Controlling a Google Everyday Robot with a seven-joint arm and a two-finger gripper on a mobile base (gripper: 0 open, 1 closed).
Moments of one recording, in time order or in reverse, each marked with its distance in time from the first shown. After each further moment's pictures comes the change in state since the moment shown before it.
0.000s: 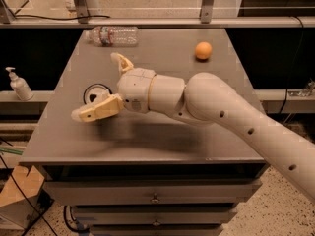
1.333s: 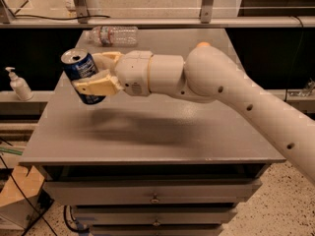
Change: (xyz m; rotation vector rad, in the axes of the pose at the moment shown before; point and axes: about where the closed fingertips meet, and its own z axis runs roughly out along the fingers) arm -0.021 -0.009 0.007 -0.077 0.074 -0.065
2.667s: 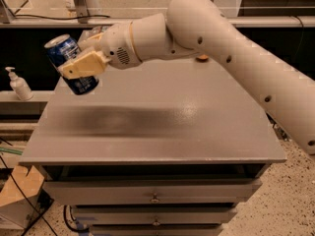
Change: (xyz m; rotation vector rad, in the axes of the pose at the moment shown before) arm -0.024 -0.009 0.026 -0.141 0.201 0.130
